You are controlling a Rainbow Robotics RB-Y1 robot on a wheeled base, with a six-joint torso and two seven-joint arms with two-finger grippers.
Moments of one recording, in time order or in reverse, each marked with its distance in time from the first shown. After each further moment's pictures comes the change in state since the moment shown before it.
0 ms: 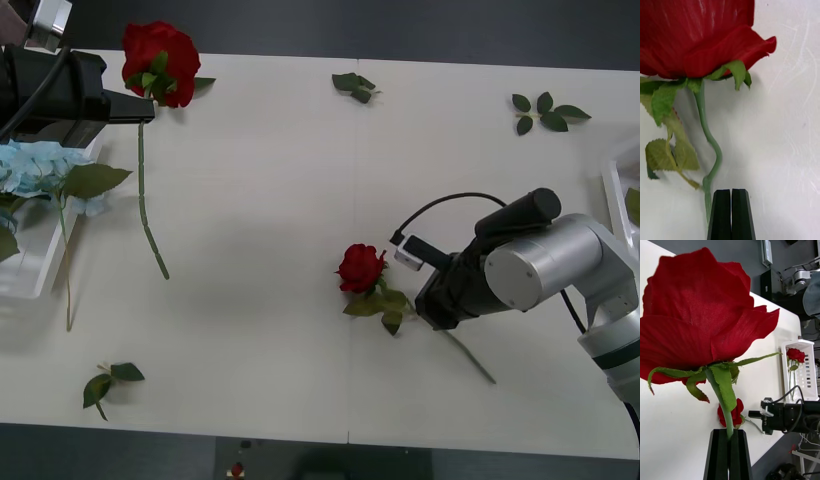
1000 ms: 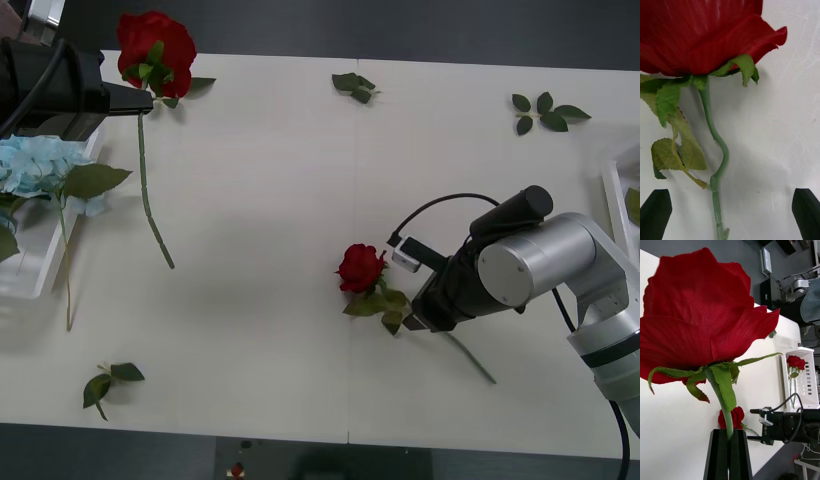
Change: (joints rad) right arm 0.000 0.050 -0.021 0.018 0.038 0.053 -0.004; left arm 0.000 0.000 0.000 0.000 -0.013 -0.041 0.000
